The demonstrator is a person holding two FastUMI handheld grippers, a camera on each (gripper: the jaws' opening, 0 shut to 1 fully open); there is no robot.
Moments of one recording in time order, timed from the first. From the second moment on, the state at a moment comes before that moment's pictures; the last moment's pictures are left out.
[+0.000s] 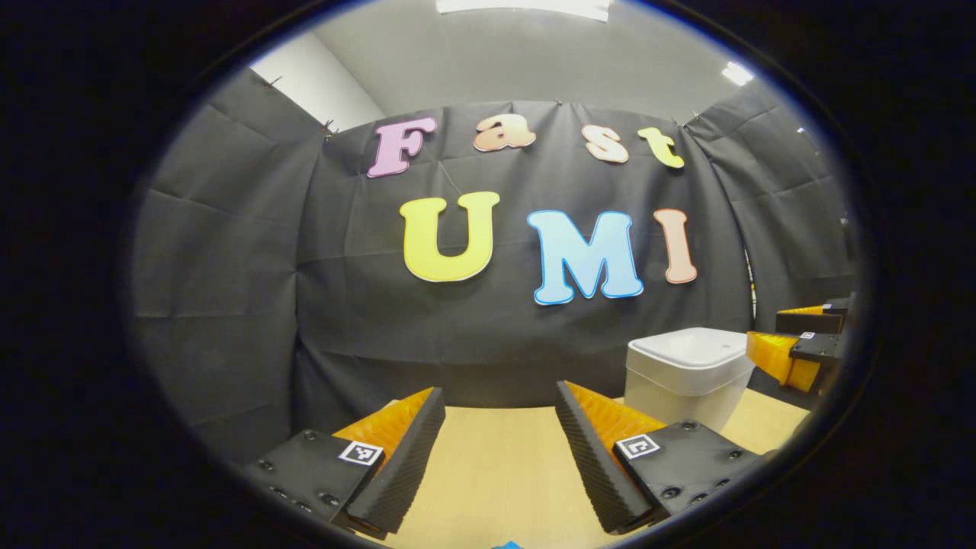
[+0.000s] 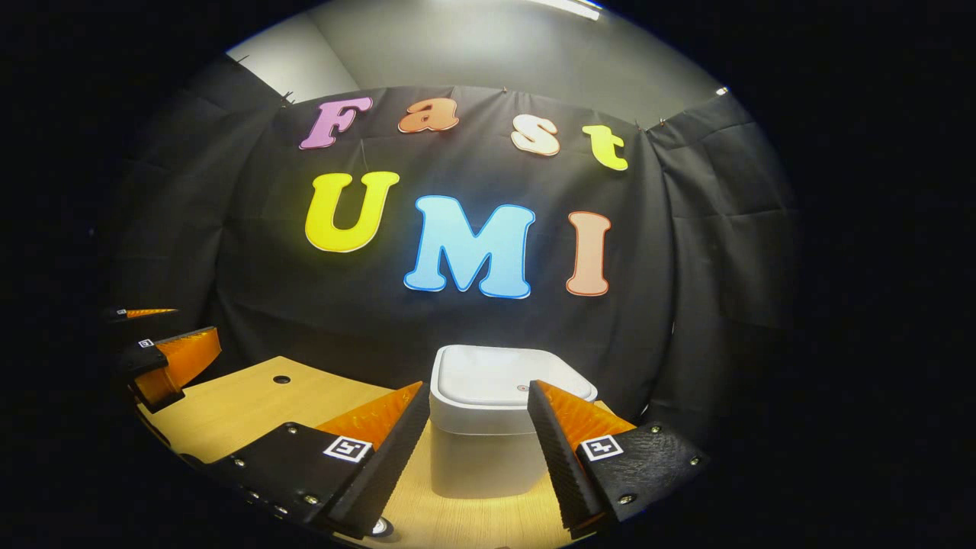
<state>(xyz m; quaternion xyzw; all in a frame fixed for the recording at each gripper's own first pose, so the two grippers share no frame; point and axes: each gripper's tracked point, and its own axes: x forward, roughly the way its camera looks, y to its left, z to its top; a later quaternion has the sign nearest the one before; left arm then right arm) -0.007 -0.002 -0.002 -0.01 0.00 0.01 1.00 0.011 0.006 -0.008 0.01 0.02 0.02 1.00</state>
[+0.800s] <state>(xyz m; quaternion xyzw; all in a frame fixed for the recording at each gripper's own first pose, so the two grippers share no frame) -0.006 0.000 -0.008 -0.02 0.01 0.01 1.00 0.043 -0.021 -0.024 0.09 0.07 -0.01 0.99</state>
